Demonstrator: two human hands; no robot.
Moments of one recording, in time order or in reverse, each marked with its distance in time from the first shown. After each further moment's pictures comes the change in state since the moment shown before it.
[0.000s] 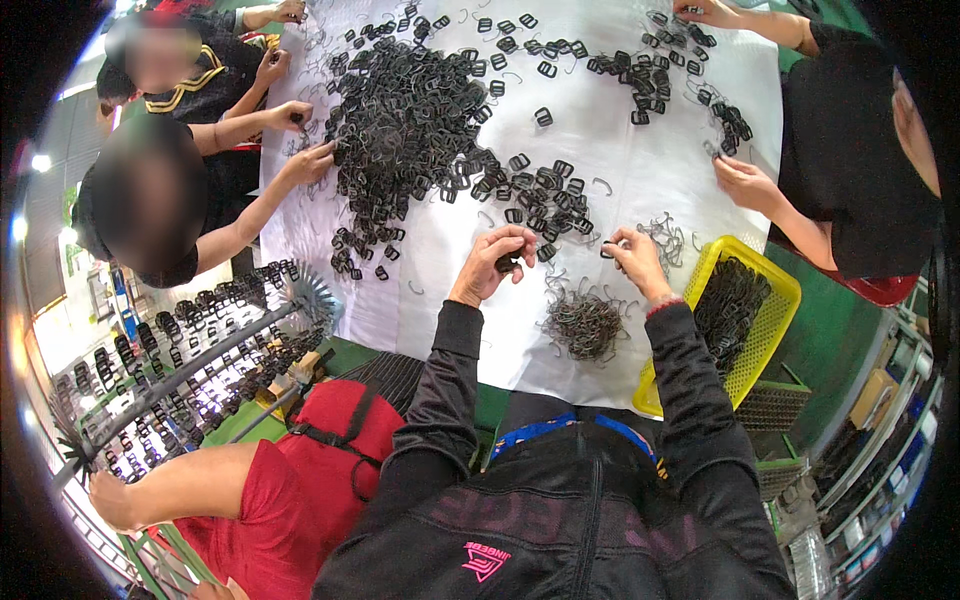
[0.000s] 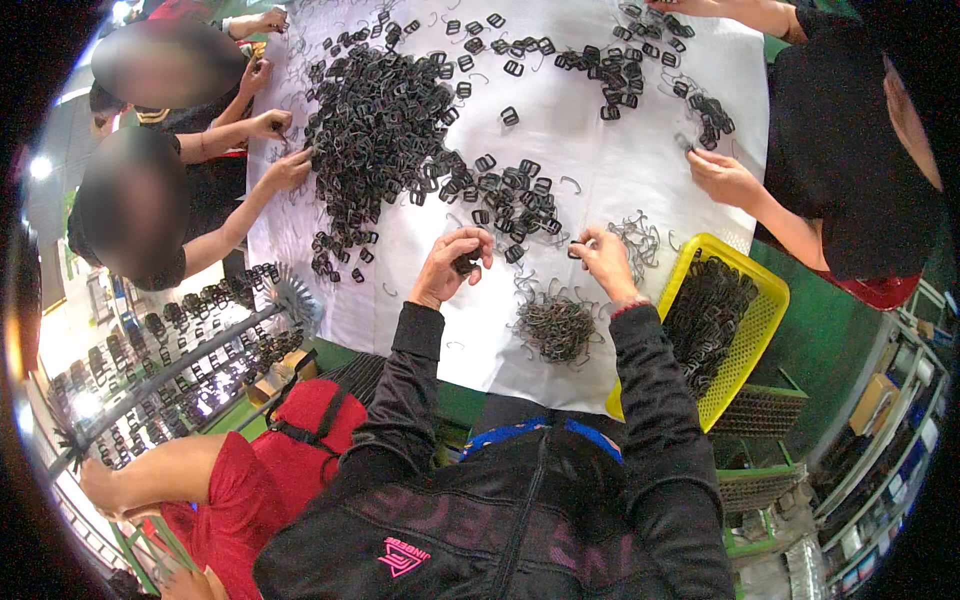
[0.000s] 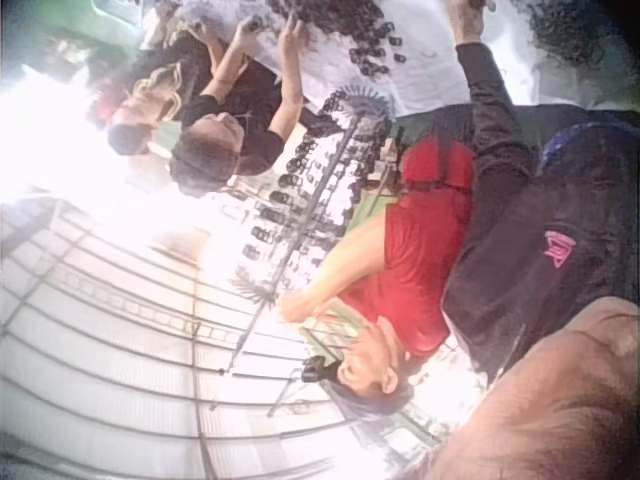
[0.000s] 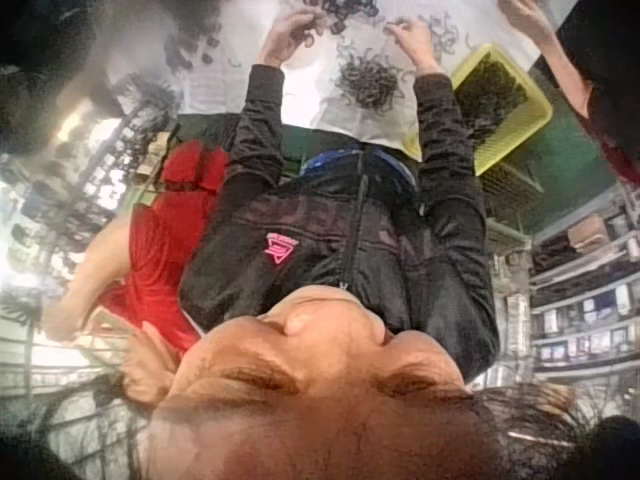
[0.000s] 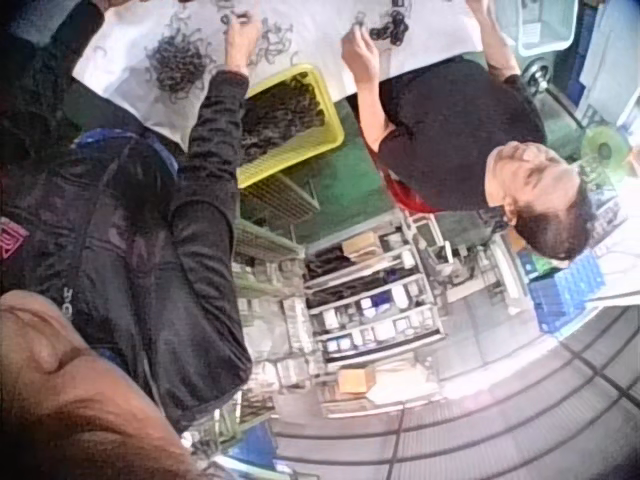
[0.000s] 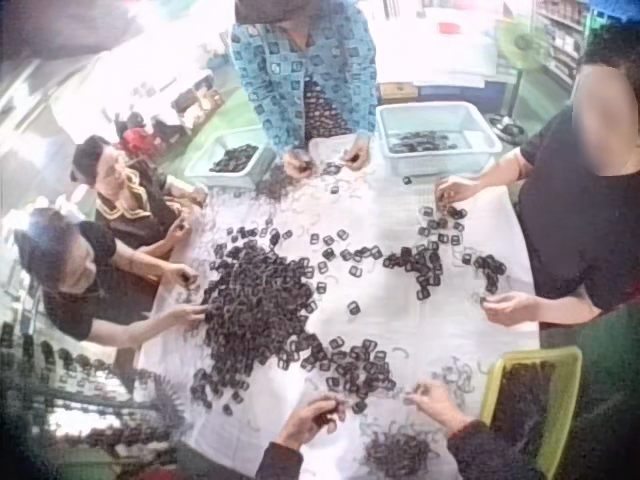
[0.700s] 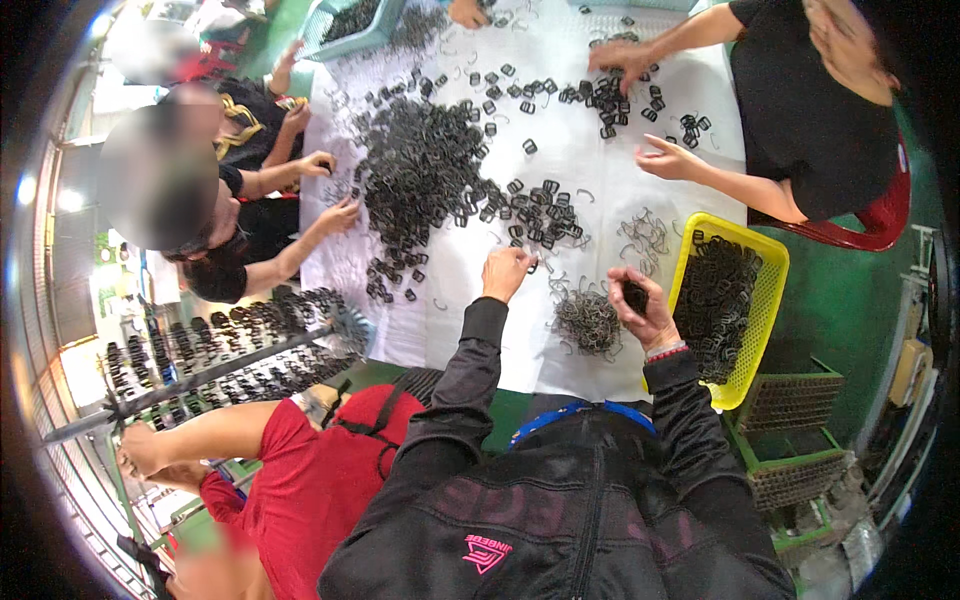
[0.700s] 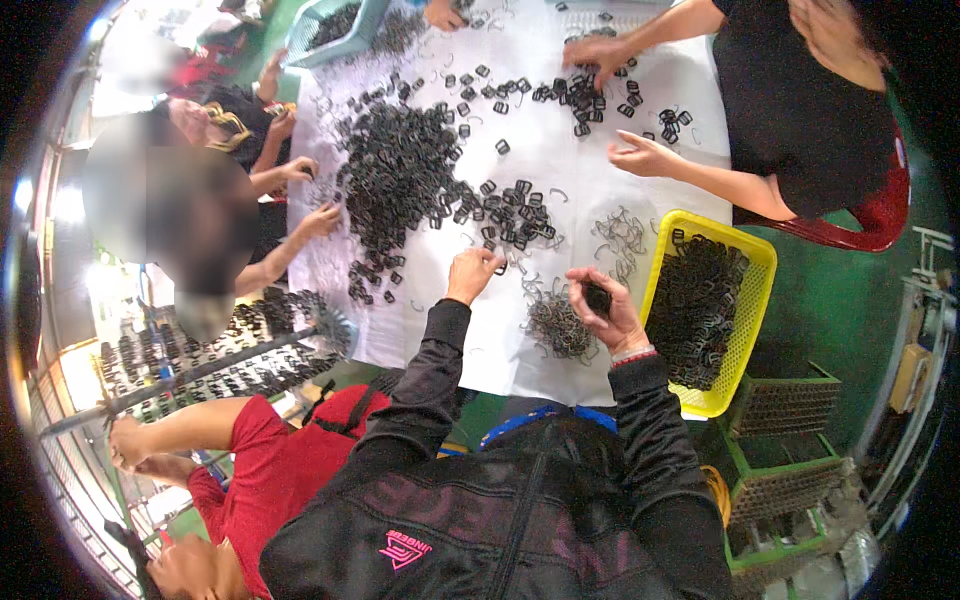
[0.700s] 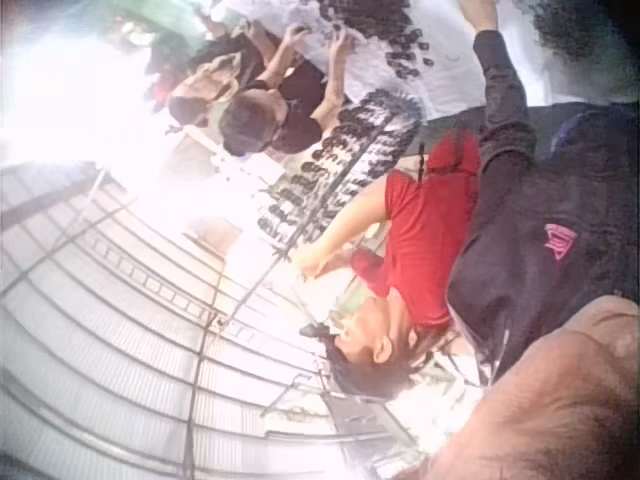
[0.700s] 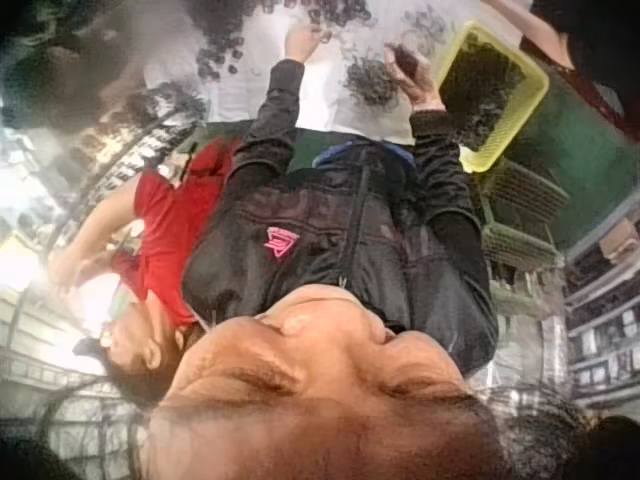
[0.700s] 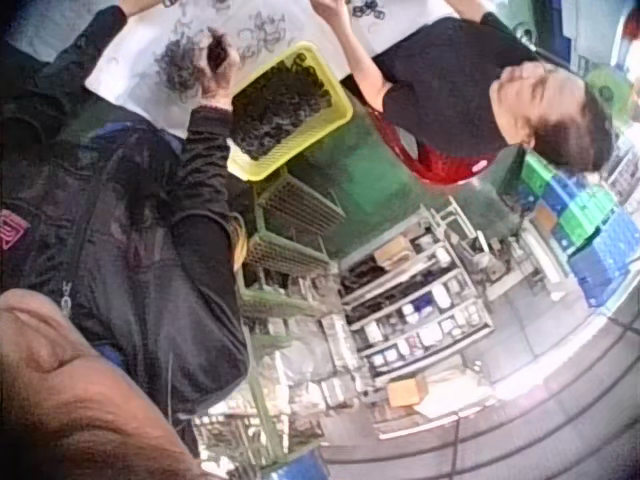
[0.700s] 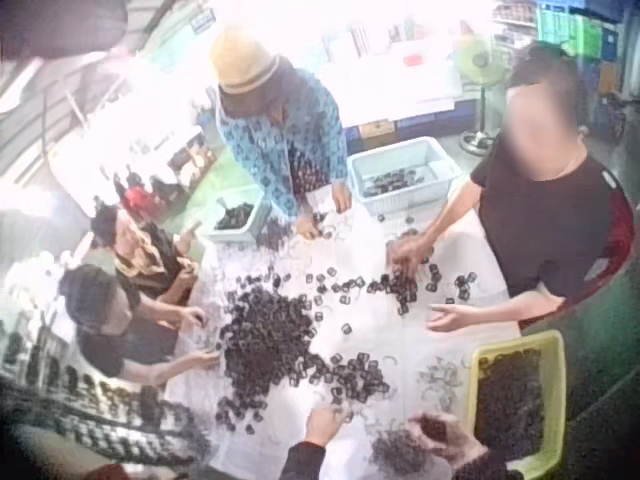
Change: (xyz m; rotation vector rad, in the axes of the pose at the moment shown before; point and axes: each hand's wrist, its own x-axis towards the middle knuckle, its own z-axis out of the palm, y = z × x) left_hand -0.002 -0.028 0.009 1.646 0.328 0.329; right_hand -0.133 -0.025 -0.008 1.558 -0.482 -0.056
